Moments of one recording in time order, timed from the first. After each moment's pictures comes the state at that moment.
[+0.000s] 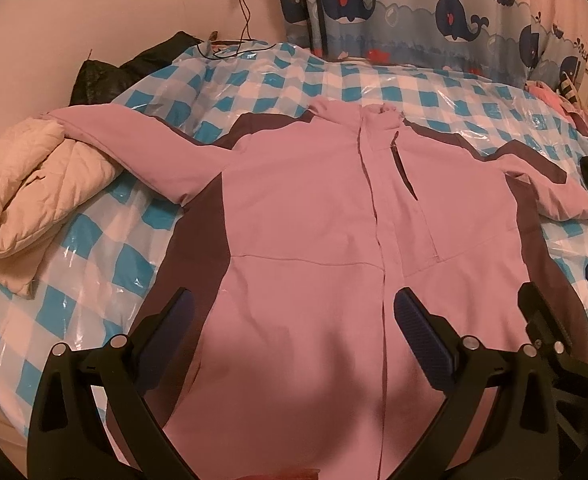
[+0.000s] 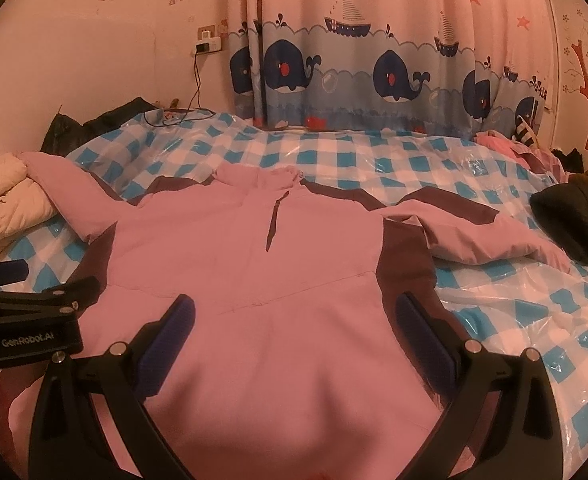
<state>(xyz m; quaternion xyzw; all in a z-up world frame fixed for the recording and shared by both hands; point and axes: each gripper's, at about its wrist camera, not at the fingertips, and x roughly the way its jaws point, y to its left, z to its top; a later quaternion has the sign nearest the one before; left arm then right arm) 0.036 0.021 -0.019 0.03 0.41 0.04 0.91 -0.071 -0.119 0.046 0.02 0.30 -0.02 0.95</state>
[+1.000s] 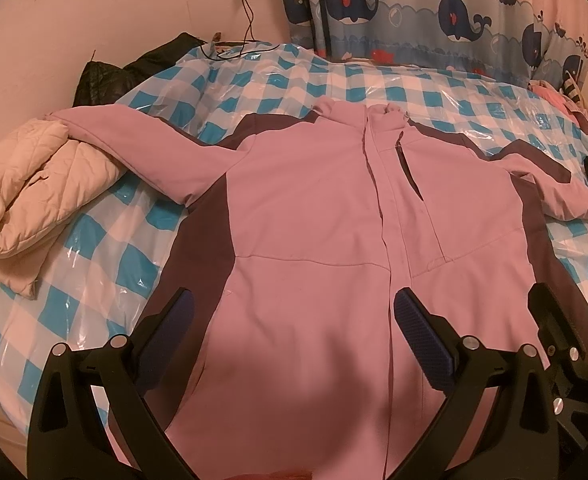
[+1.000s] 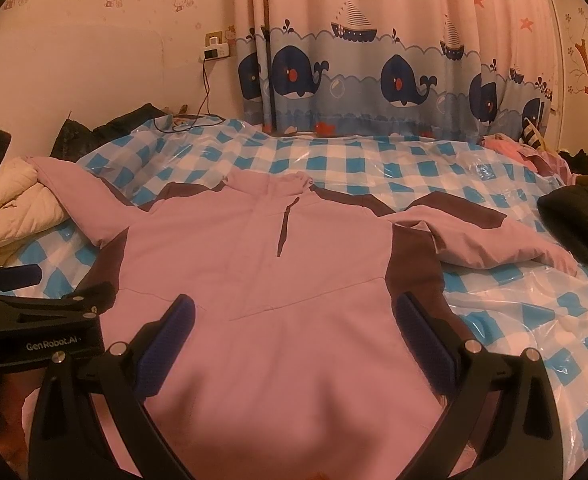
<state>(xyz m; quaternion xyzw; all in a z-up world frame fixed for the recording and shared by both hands) 0.039 0.031 -0.019 0.03 0.41 0.05 0.91 -0.074 -0.114 0.046 0.02 0.29 -0.01 0.96</state>
